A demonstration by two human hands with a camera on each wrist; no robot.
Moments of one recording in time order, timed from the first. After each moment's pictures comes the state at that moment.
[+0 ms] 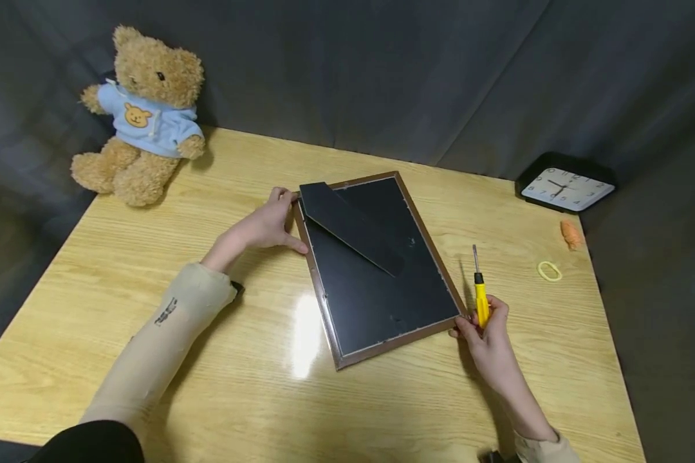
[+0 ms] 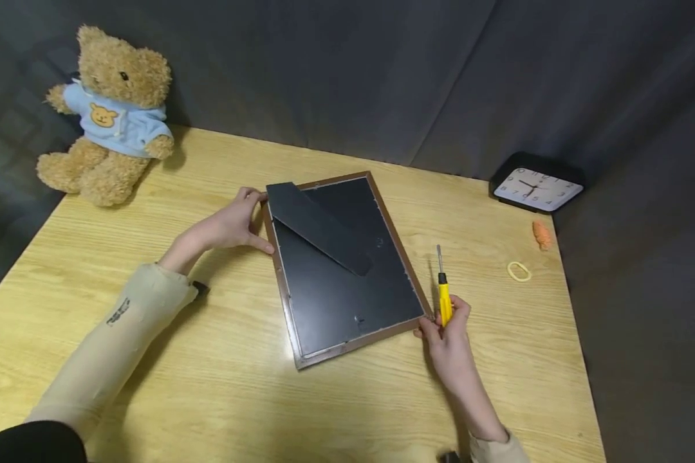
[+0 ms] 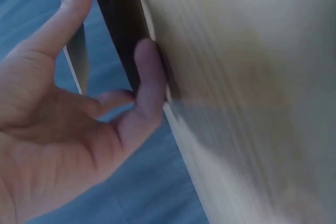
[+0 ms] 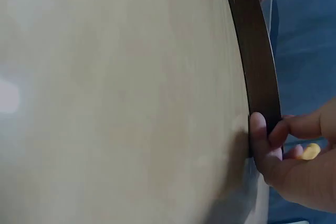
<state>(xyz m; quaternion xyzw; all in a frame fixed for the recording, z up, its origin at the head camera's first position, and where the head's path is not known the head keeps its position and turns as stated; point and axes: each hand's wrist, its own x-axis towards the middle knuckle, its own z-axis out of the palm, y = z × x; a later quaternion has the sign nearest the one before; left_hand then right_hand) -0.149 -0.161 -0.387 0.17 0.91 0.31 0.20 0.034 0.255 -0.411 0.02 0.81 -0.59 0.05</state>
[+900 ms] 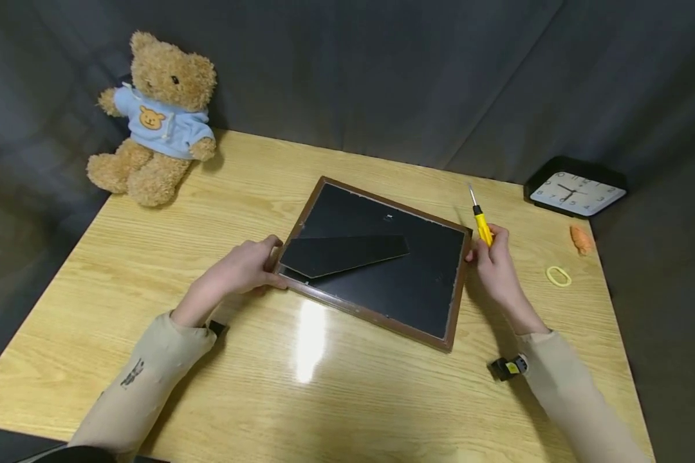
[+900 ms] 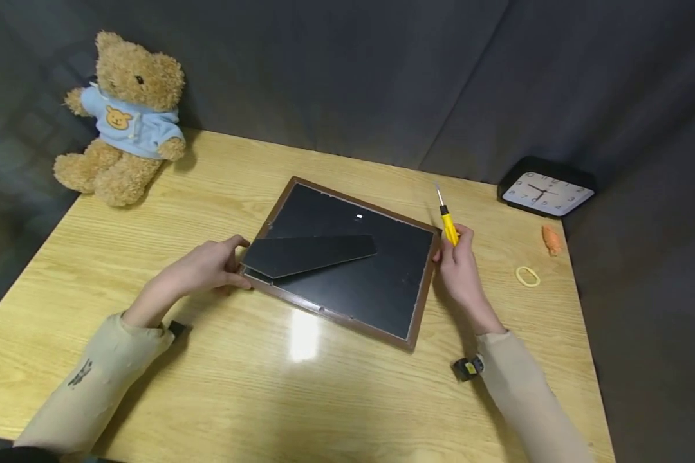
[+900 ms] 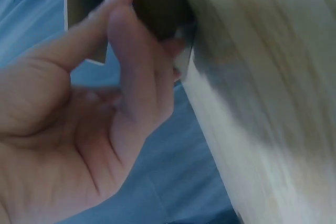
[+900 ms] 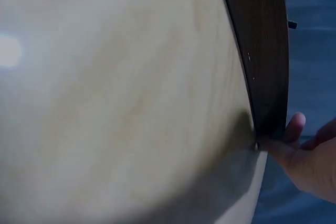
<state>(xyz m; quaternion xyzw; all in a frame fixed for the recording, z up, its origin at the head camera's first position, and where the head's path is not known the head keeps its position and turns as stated) -0.069 -0.186 -0.375 0.16 0.92 0.29 0.23 -0.096 0.268 -0.400 -0.02 0.88 -0.47 0.00</state>
